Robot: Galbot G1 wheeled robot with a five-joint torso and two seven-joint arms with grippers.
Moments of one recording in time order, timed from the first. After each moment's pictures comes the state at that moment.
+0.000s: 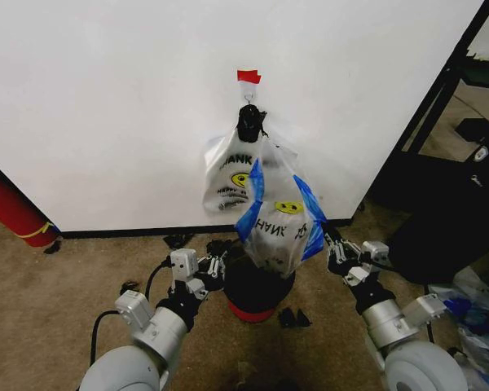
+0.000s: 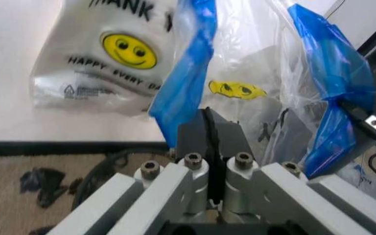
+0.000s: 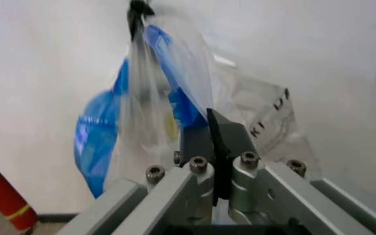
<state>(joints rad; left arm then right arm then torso) 1.39 -0.86 -0.12 -2.46 -0.87 0.12 -0.41 -1.57 1.08 0.44 2.34 0.66 -0.03 0.11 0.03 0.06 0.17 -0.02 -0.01</state>
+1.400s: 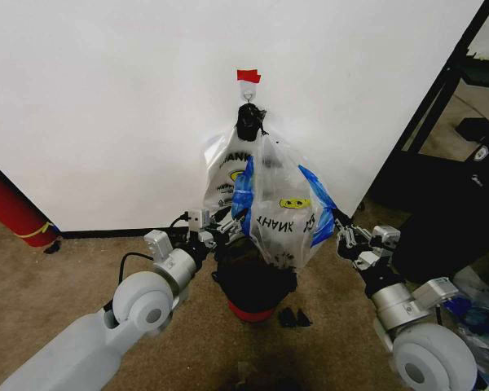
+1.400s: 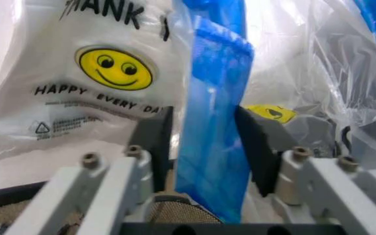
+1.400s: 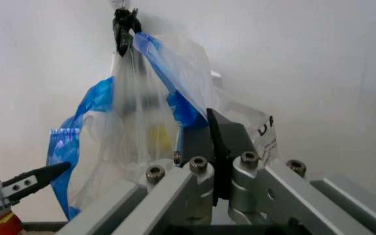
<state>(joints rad) 0.95 -0.83 0.03 -2.14 -1.06 0.11 -0.26 -1.49 1.04 0.47 2.32 0.72 -0.06 0.15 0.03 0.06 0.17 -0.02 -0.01</state>
